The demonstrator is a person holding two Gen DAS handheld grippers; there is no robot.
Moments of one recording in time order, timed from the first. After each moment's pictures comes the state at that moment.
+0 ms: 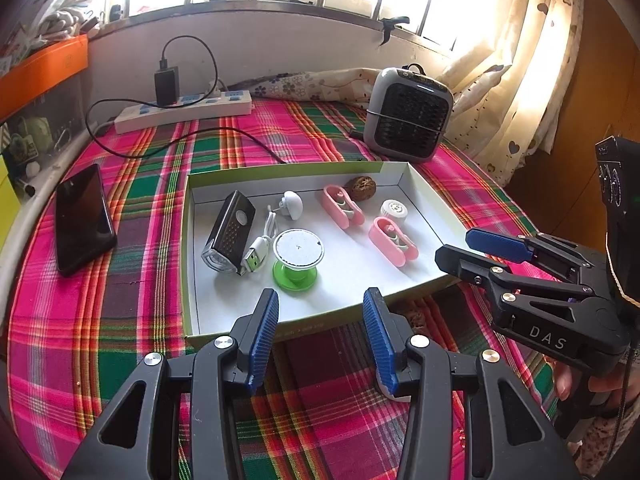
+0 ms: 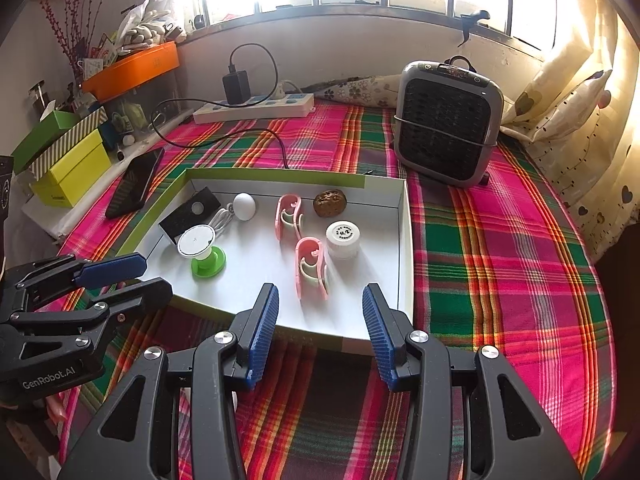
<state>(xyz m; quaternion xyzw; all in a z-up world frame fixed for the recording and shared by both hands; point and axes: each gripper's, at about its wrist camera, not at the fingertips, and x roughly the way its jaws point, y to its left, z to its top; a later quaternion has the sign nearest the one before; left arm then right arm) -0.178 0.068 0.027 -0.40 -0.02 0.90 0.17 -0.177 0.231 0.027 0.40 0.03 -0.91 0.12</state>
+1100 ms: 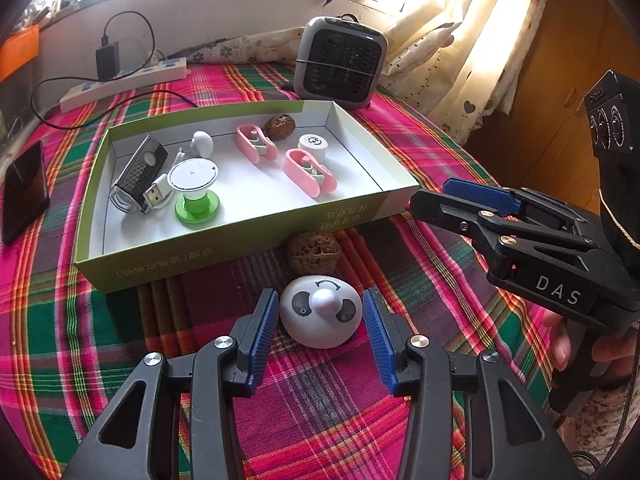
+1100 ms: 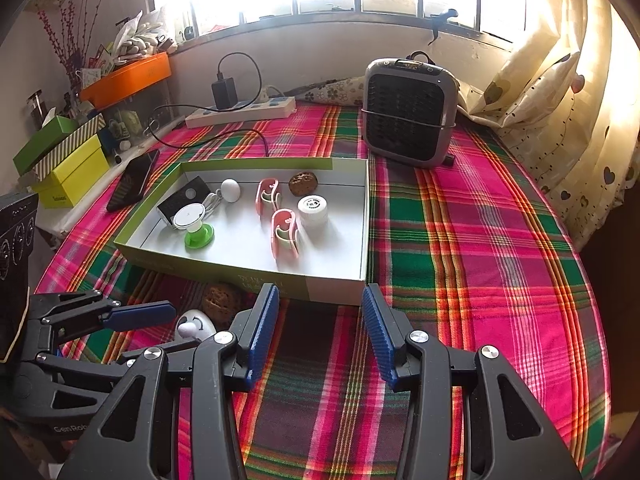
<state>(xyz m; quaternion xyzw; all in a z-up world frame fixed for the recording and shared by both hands) -0.146 0.110 0.001 -0.44 -0.02 0.86 0.25 -0.141 0.260 0.027 0.39 0.01 -0.92 0.10</state>
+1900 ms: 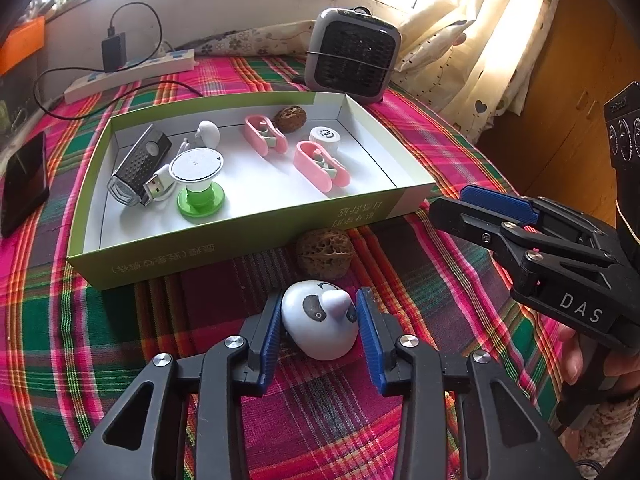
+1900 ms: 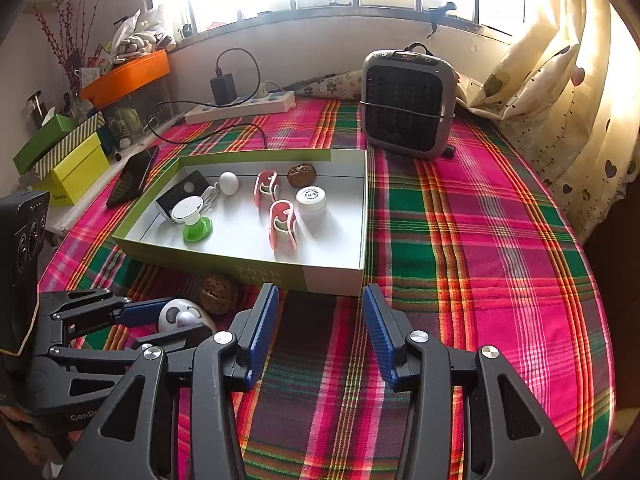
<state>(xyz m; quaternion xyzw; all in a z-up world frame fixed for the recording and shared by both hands) -0.153 0.112 -0.008 -0.45 -0.02 0.86 0.23 -0.141 0.263 0.023 0.39 0.01 -0.91 0.10</state>
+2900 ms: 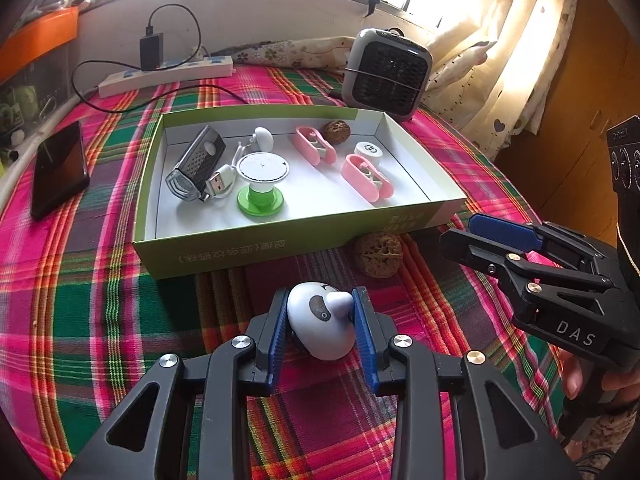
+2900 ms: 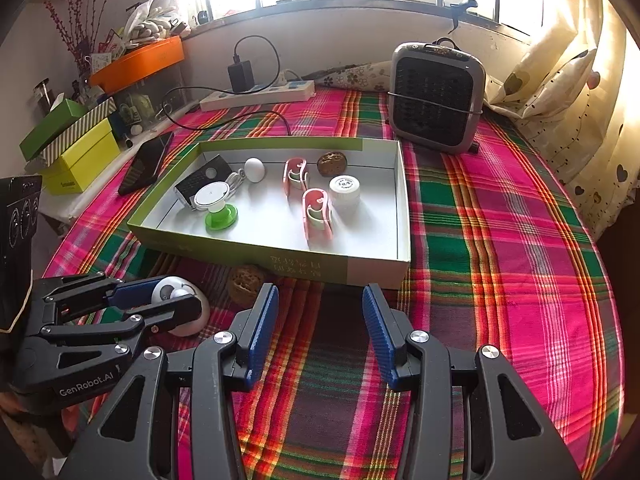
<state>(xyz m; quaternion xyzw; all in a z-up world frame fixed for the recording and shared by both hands) -0.151 0.079 -0.005 -0.43 -0.03 0.88 0.19 -0.140 0.239 0.017 0.41 0.02 -0.91 0.12</state>
